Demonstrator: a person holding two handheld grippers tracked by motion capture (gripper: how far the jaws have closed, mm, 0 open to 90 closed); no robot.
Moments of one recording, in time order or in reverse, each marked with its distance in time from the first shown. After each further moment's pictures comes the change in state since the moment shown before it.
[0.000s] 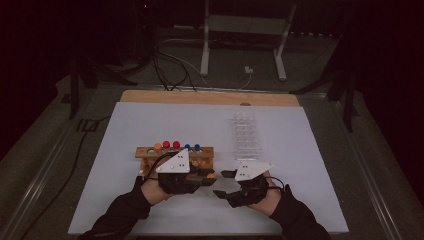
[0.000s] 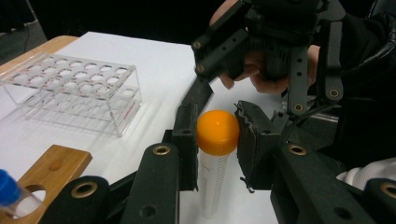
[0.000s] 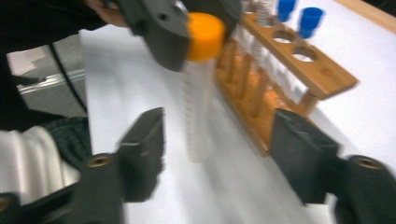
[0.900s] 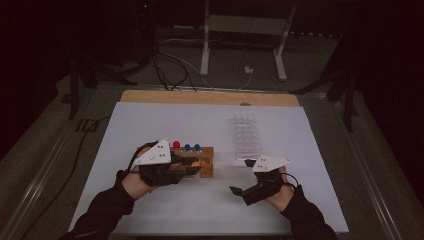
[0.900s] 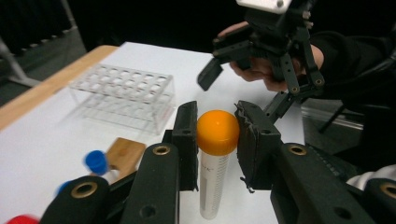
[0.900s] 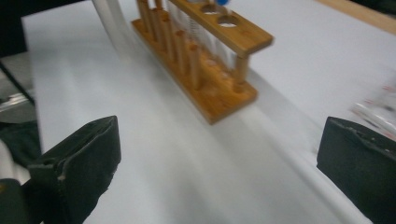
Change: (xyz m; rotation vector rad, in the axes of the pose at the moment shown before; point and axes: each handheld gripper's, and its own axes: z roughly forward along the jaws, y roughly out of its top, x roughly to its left) left arm 0.008 0.016 -0.050 -0.014 0.106 0.007; right arm -0.032 -0.029 -0.019 -0.013 -0.117 0.100
